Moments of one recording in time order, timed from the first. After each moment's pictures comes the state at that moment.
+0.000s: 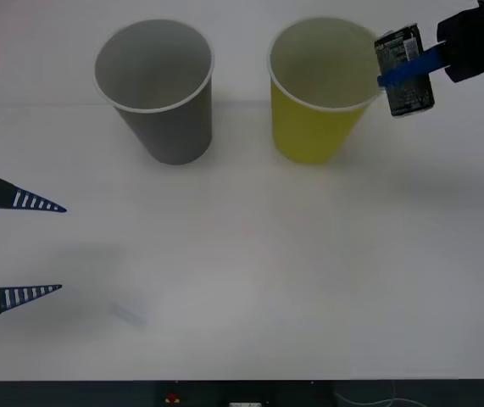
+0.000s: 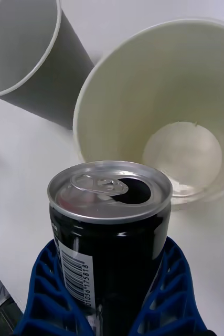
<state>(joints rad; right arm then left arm) -0.85 -0.95 0.09 -1.61 1.66 -1.51 -1.47 0.26 1.13 0.26 -2.01 -1.31 -1.13 -0.09</state>
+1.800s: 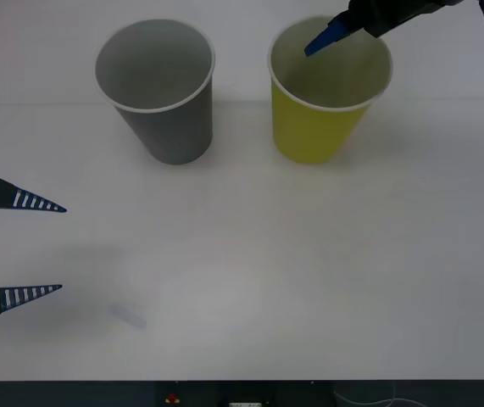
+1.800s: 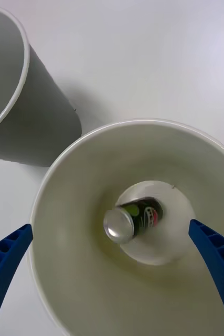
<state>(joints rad) -1.21 -0.72 0.27 -1.13 1.87 -1.44 -1.21 0.26 1.13 0.26 -2.01 -1.31 -1.13 -0.09</state>
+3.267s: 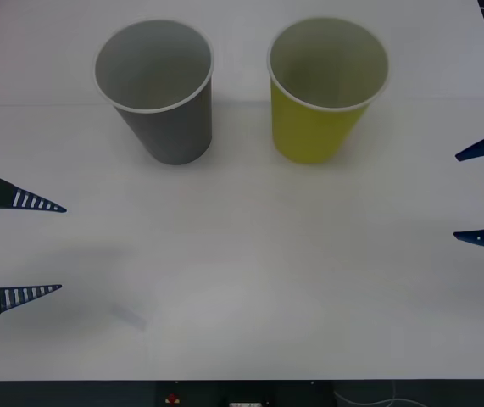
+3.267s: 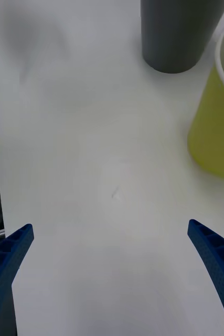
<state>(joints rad) -0.01 -1.14 -0.41 -2.05 1.31 -1.46 -0.61 0.26 1.13 0.26 -2.01 -1.31 -1.13 -0.09</state>
